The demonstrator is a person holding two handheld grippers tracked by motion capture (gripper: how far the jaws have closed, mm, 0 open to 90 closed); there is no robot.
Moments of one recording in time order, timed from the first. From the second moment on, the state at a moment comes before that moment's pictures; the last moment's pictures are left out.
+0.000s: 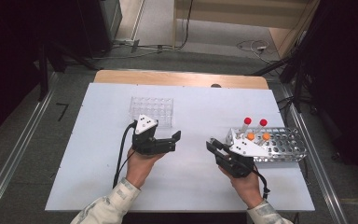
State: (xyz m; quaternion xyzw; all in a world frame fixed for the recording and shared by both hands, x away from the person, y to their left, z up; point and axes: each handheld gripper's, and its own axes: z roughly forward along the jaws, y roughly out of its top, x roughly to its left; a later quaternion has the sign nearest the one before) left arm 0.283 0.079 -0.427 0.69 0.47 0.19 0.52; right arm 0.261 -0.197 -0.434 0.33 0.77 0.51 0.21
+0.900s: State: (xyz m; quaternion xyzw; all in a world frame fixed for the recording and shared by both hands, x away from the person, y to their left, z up) left arm 0.271 0.064 -0.427 0.71 0.42 0.18 0.53; right arm 0.283 -0.119 -0.448 0.30 0.79 0.50 0.18
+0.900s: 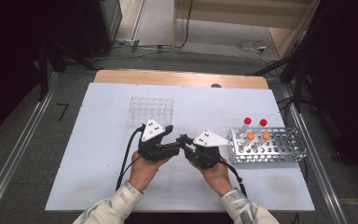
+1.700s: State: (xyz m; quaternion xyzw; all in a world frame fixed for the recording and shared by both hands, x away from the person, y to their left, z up) left arm 0.275 0.075 -0.425 0.70 0.43 0.19 0.54; right arm 0.279 -0.124 -0.440 0.29 0.80 0.51 0.17
